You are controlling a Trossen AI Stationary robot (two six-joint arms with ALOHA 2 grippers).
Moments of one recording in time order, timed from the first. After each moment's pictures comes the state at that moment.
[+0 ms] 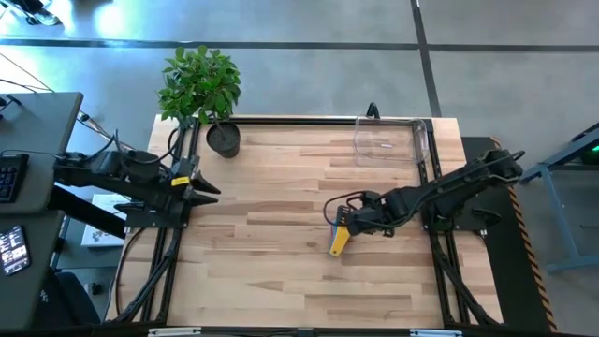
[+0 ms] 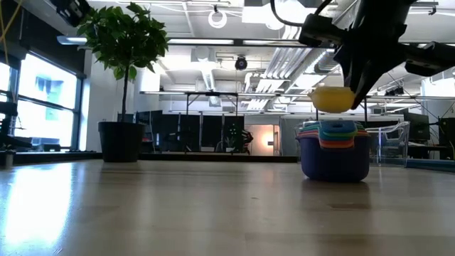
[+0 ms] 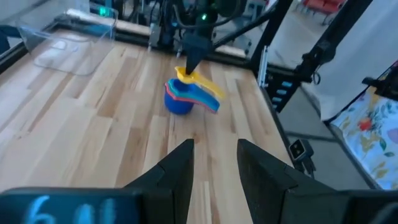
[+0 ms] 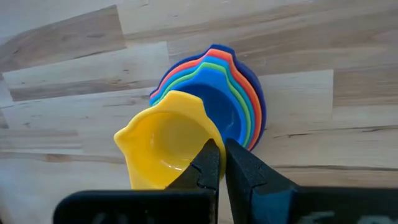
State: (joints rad) left arm -0.21 0.44 0.75 -0.66 -0.06 -0.28; right arm 0.31 1.47 1.03 -0.79 0.15 2.01
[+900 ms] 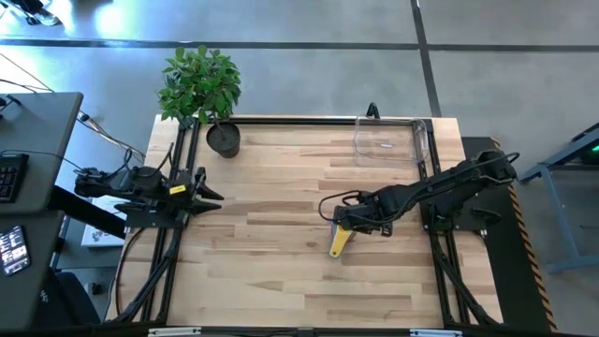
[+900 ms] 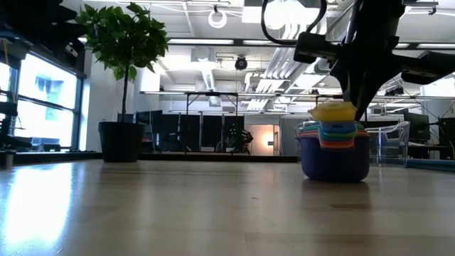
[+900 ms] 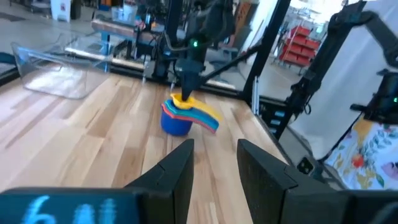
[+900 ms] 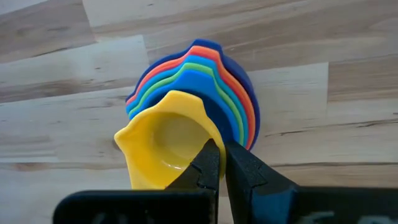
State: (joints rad) left arm -0.21 0.01 0.28 -0.37 -0.07 -0.26; right arm 0.25 1.53 1.03 -0.78 0.04 1.98
